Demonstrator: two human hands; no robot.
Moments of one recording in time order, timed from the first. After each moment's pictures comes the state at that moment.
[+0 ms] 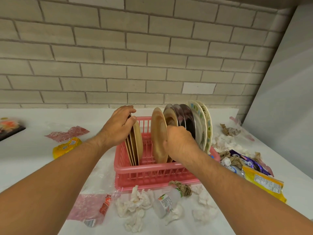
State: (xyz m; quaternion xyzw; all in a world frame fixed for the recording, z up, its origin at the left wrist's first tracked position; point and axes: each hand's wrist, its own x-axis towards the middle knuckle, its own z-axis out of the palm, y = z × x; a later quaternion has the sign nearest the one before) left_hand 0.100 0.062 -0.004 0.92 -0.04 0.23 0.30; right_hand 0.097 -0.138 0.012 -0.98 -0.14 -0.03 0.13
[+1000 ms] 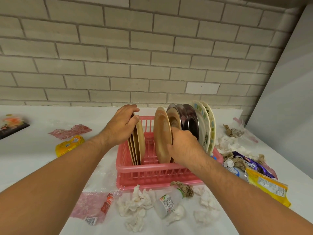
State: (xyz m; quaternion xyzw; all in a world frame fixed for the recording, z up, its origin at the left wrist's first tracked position) left_hand 0.099 0.061 -0.003 0.93 -0.03 0.22 0.30; right_hand 0.098 -0.148 -0.001 -0.97 -0.14 -0.02 0.20
